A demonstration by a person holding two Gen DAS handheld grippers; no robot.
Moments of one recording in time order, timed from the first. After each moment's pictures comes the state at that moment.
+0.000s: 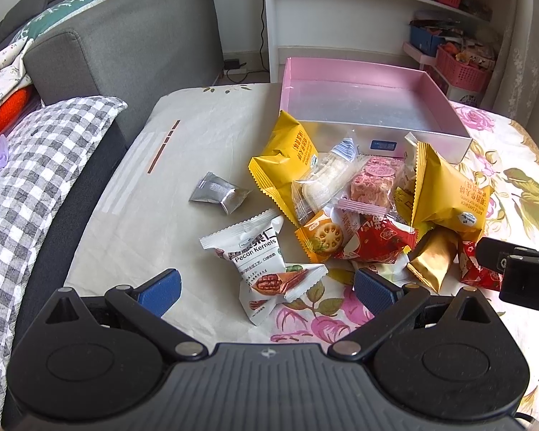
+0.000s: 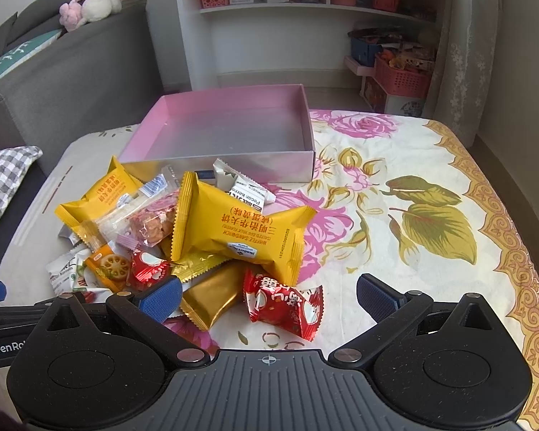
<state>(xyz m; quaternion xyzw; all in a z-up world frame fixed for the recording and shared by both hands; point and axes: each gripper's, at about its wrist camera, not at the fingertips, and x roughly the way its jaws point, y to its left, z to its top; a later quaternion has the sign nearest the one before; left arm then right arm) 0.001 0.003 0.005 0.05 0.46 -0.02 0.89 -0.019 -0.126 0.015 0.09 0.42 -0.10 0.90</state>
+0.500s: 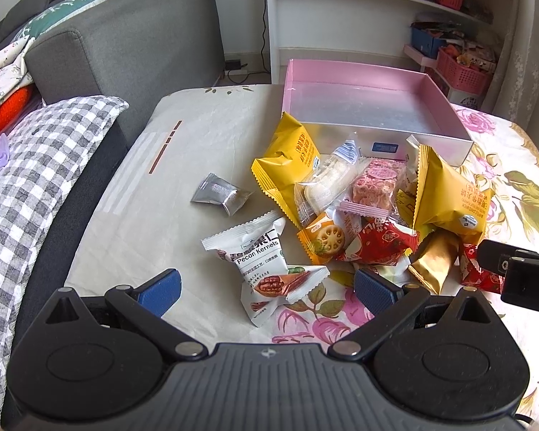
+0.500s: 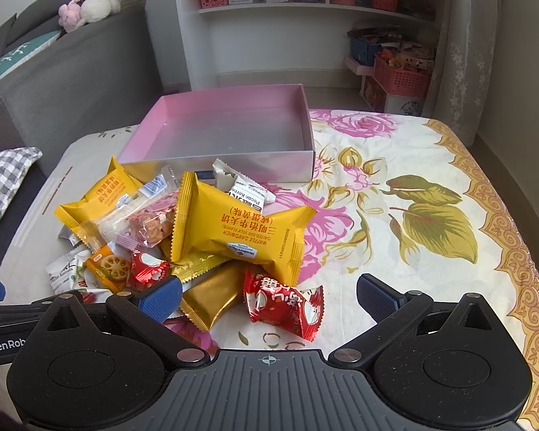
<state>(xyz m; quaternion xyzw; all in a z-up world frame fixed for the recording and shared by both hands) 0.000 0.005 0.004 0.04 0.46 -0.02 0.89 -0.019 -0.125 0.015 0.09 0.42 -0.10 0.90</state>
